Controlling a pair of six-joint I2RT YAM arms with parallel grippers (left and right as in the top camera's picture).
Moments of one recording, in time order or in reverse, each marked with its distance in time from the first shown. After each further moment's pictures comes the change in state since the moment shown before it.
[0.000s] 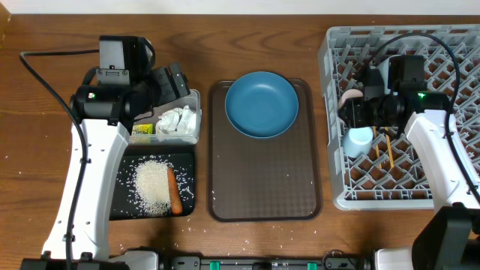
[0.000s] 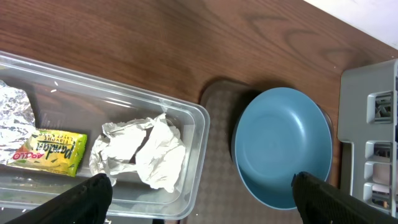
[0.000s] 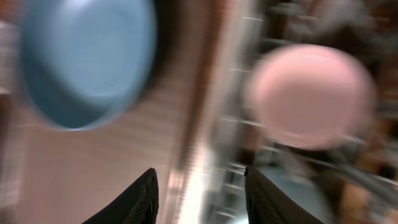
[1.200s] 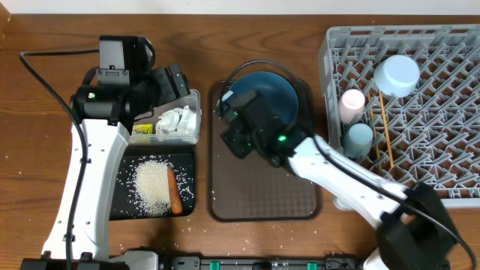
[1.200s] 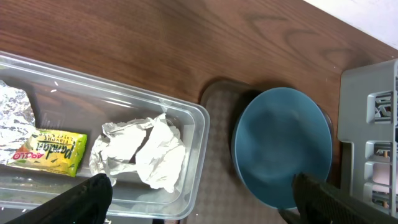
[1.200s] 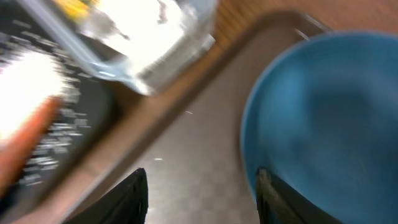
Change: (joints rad) left arm 0.000 0.000 0.000 0.000 0.000 0.000; right arm 0.806 0.162 0.000 0.433 0.394 0.163
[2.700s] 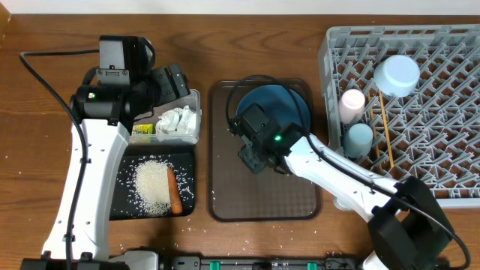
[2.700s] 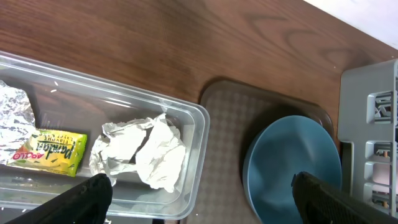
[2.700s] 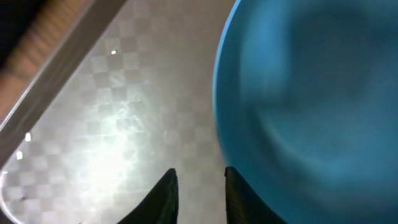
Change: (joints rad) left arm 0.000 0.000 0.000 0.000 0.000 0.000; right arm 0.000 0.002 -0.005 -0.309 0.039 0.022
